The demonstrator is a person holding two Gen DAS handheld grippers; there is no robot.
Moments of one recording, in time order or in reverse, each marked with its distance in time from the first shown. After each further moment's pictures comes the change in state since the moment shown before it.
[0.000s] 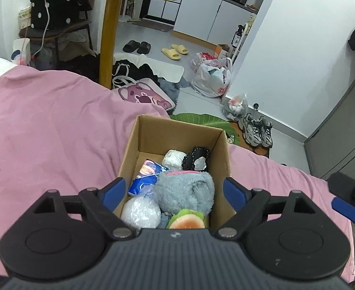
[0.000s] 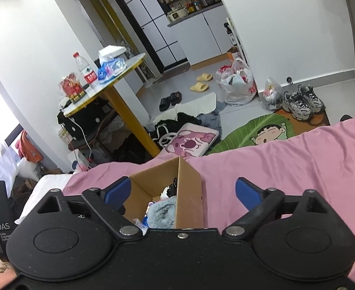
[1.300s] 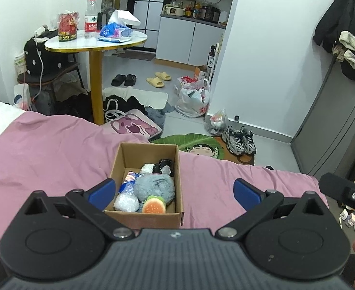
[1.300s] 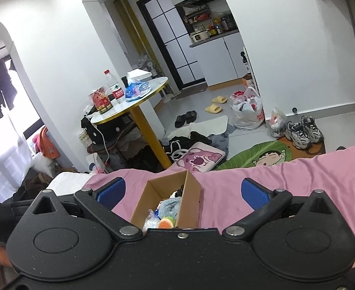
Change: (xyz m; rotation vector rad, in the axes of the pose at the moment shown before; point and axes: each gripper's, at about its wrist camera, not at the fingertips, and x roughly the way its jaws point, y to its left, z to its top) left arm -0.142 -0.076 -0.026 0.142 -0.130 0.005; right arm -0.123 -0.010 0.013 -0.108 -0.066 0.067
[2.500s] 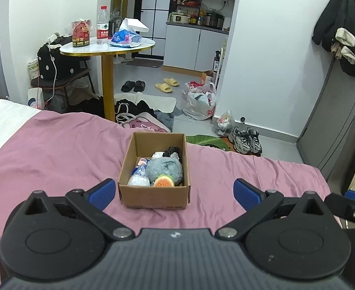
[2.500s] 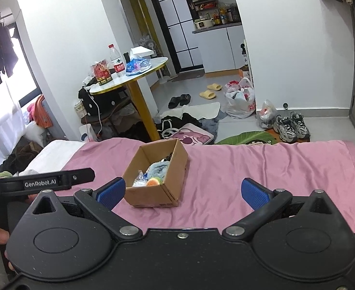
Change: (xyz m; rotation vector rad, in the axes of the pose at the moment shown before) left arm -0.050 -0.007 -0.048 0.017 -0.039 0.043; right arm -0.051 0.010 -0.036 -0.120 0.079 -0.050
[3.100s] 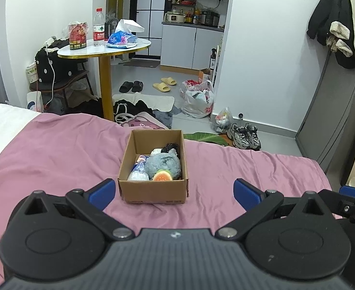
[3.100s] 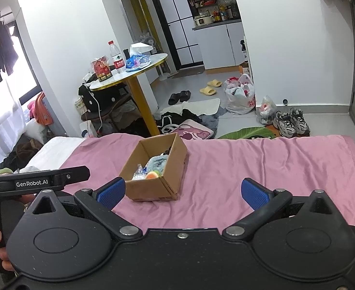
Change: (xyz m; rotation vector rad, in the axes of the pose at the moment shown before) left arm -0.013 -0.003 -0.010 0.031 -0.001 0.003; right arm -0.004 -0.004 -0.006 0.008 0.018 -0.002
